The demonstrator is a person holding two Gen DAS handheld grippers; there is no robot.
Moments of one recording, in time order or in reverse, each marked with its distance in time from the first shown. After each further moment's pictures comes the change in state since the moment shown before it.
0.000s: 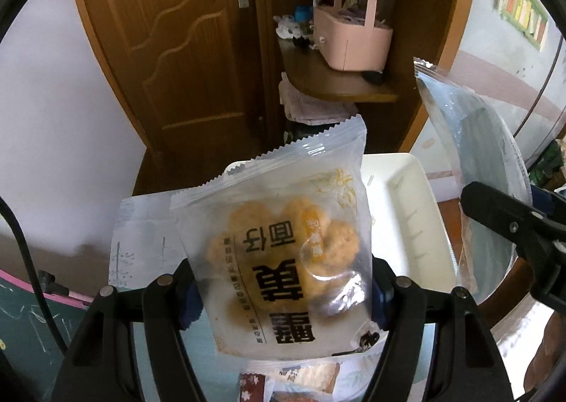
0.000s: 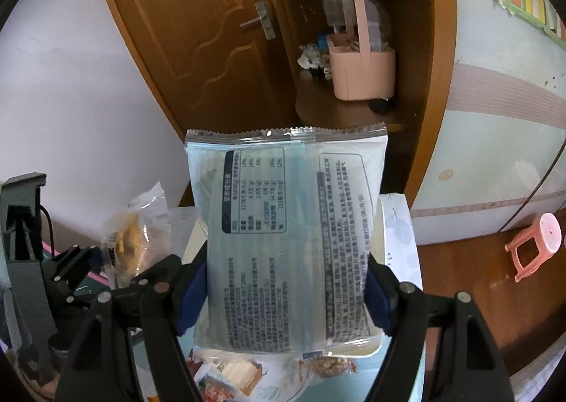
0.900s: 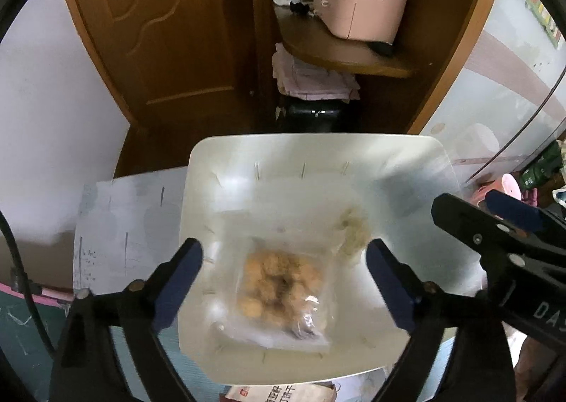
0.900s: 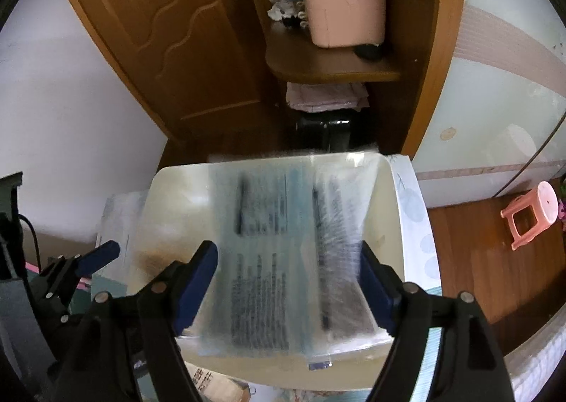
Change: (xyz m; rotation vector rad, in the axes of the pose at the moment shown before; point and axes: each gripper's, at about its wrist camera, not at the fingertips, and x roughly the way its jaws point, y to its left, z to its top) left arm 0.078 -0.006 0.013 -0.023 0.088 -0.051; right arm 0.084 -0.008 0.005 0.091 0.155 -0.076
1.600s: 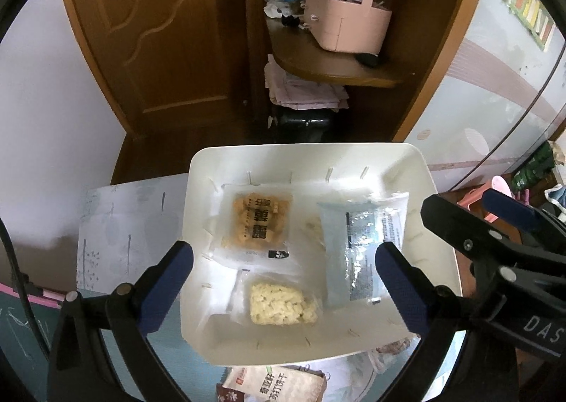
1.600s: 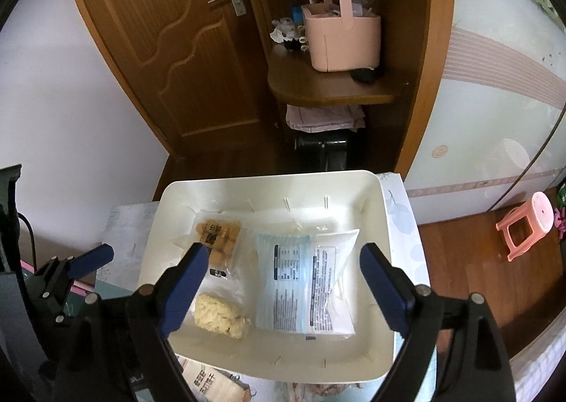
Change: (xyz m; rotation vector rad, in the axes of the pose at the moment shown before) left arm -0.031 -0.006 -0.004 0.010 -0.031 -0.023; right arm -0.030 0.005 -0.004 -0.010 -0.073 -0.006
